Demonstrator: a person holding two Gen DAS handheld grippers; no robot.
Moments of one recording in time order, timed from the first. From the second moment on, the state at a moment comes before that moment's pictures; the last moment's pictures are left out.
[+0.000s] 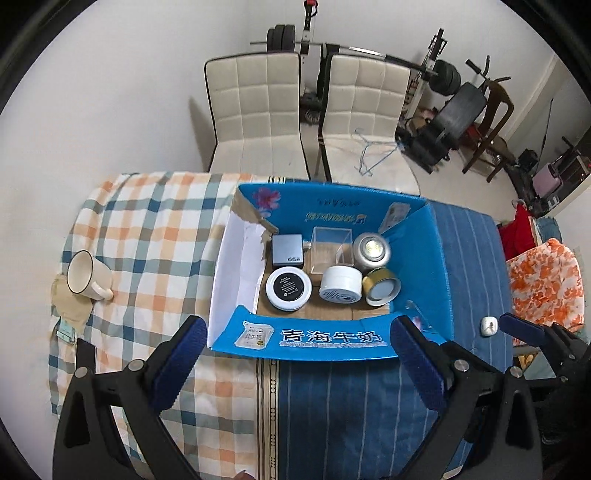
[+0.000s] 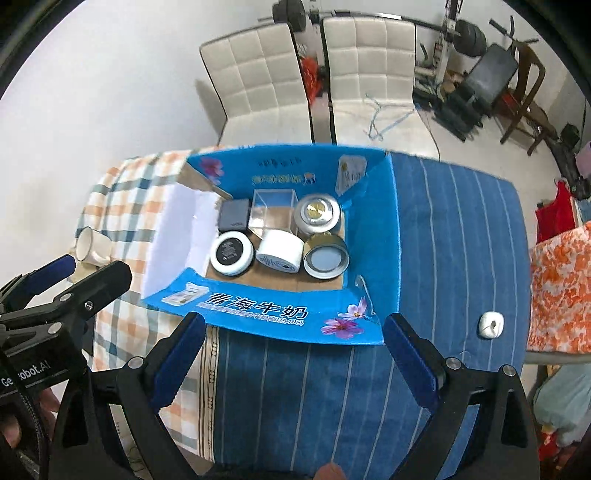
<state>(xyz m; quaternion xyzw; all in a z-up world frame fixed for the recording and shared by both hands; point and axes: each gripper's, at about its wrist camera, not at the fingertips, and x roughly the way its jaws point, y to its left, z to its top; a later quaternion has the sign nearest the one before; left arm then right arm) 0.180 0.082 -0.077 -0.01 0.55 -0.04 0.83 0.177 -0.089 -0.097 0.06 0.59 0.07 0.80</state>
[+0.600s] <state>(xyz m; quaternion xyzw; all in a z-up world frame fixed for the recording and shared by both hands) 0.142 -0.124 -0.139 0.15 0.52 -0.14 0.83 0.086 -0.307 -0.186 0.14 0.65 -0.11 0.74</state>
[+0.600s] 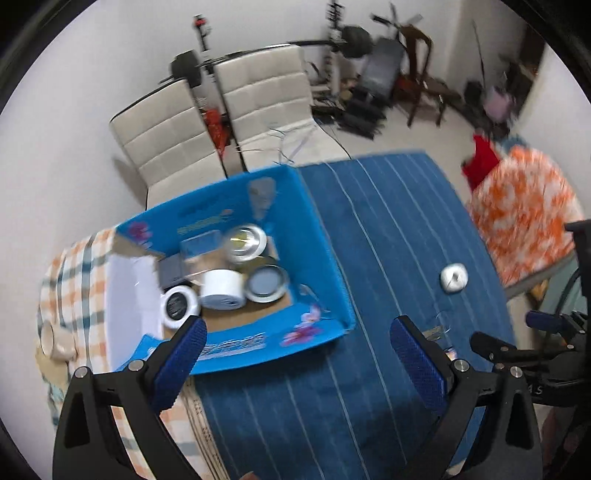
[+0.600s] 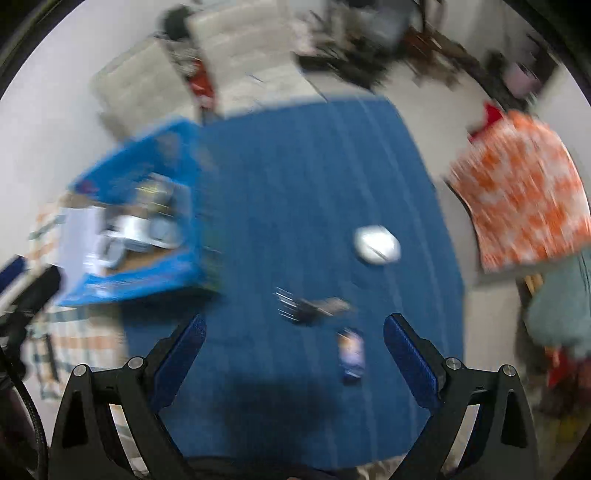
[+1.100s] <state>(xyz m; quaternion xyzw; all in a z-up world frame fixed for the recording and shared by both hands) 0.121 -0.212 -0.243 0.27 0.57 -0.16 0.76 0.040 -0.337 -0.348 0.14 0.73 -0.14 0.65</state>
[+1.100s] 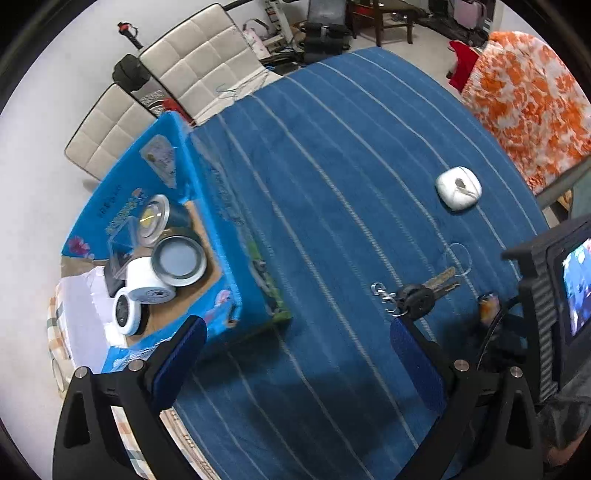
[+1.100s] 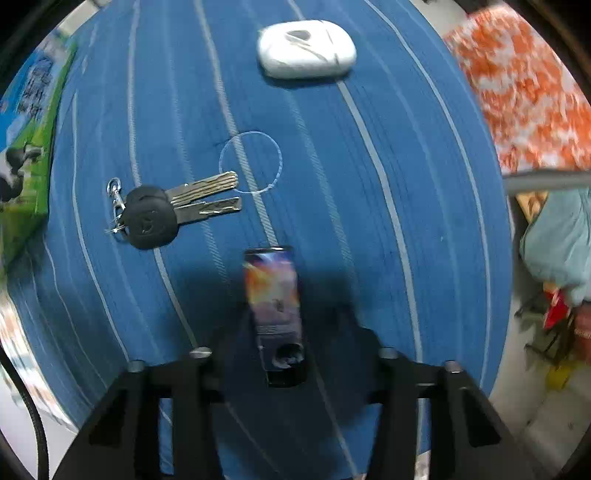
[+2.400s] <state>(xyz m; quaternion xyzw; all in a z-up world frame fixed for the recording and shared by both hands) 0.099 -0.295 -0.310 0.24 0.64 -0.29 0.67 0.016 -0.425 -0.318 0.21 0.70 -0.14 0.67</state>
